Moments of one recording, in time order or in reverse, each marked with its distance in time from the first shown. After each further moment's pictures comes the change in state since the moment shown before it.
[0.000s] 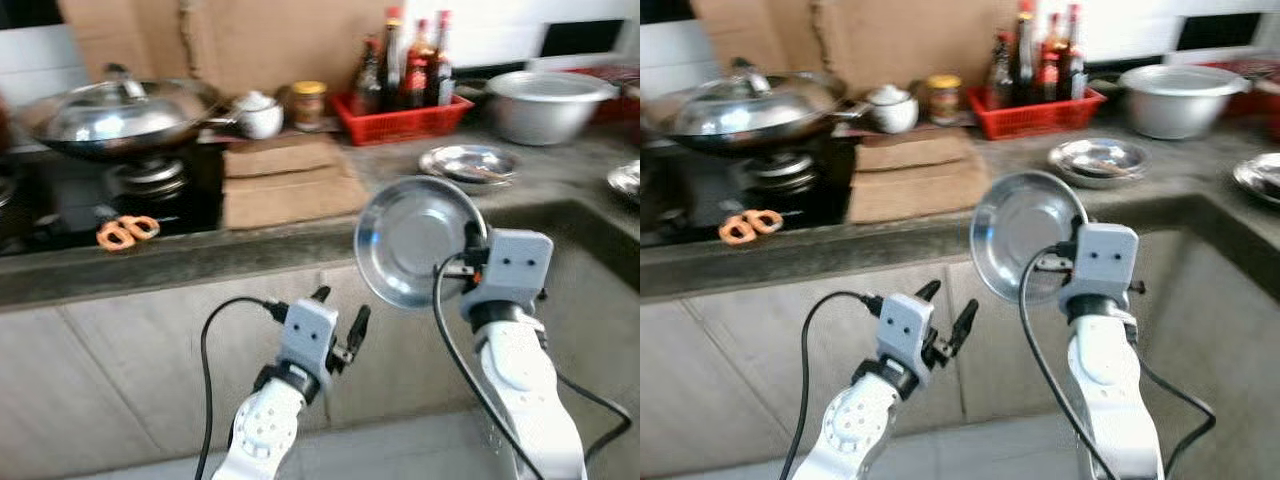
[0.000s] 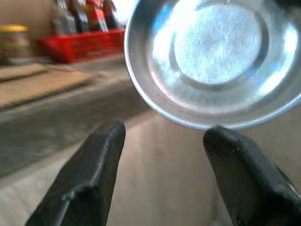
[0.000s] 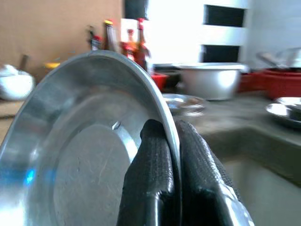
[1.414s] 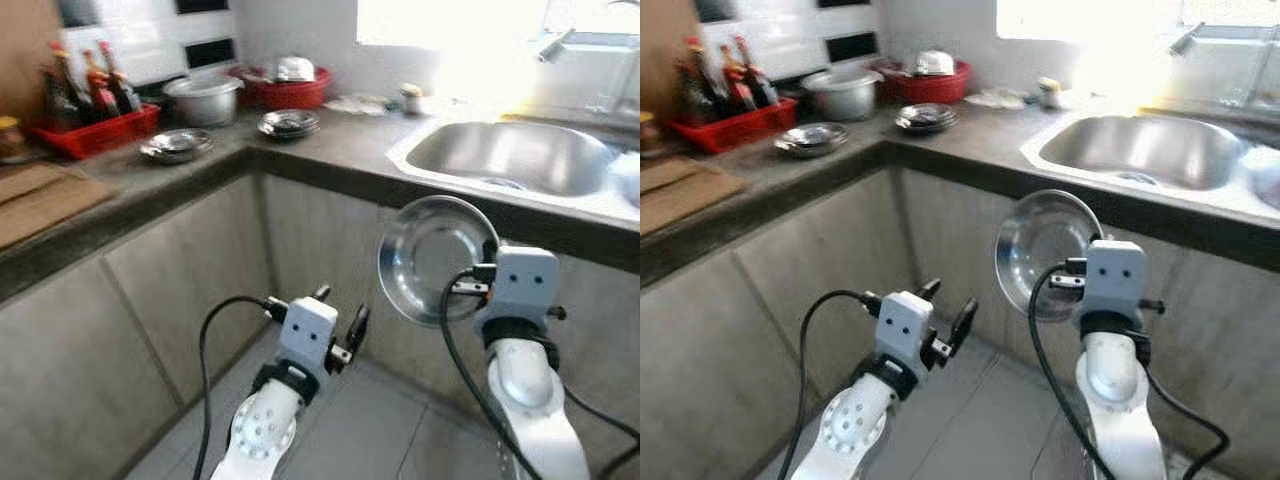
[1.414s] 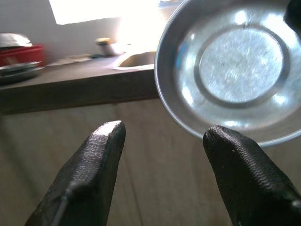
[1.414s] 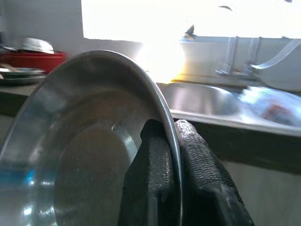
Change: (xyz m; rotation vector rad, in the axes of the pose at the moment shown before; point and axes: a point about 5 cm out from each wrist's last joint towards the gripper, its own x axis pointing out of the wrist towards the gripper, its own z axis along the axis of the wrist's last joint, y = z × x) left arm -0.001 0.005 0.000 0.014 -0.005 0.011; right arm -0.008 -0.011 -0.013 -0.088 0.046 -0.074
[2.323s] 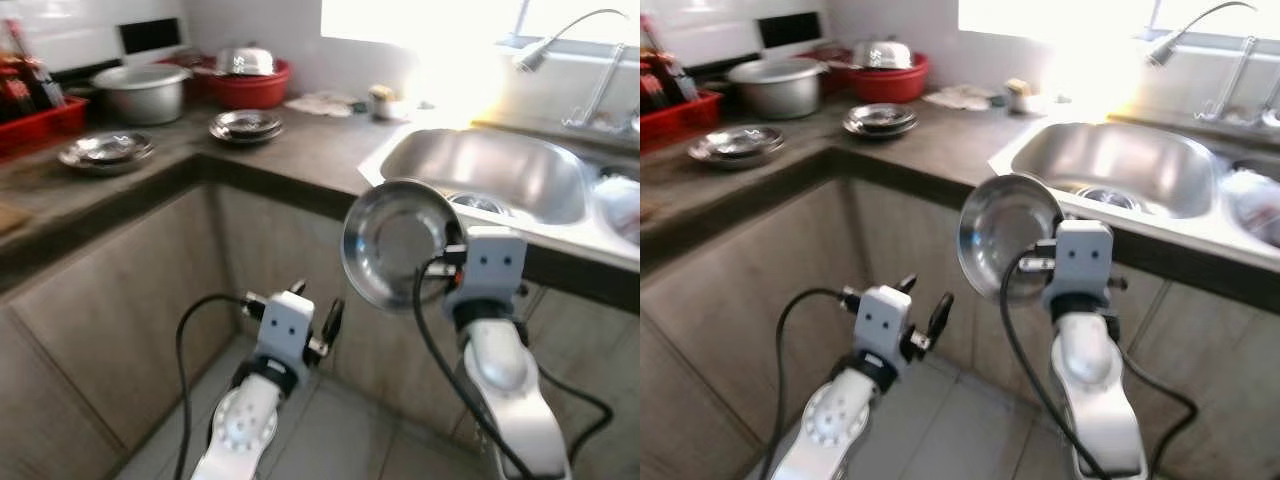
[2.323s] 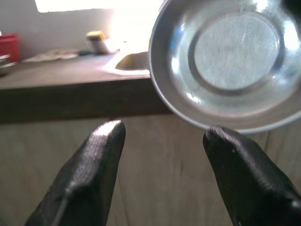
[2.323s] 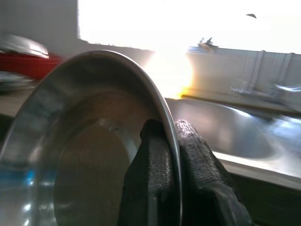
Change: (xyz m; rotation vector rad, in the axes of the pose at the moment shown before) left arm 0.003 -0.003 -0.002 -0.015 0.011 0.000; right arm 0.013 0.000 0.006 -0.005 -0.026 0.030
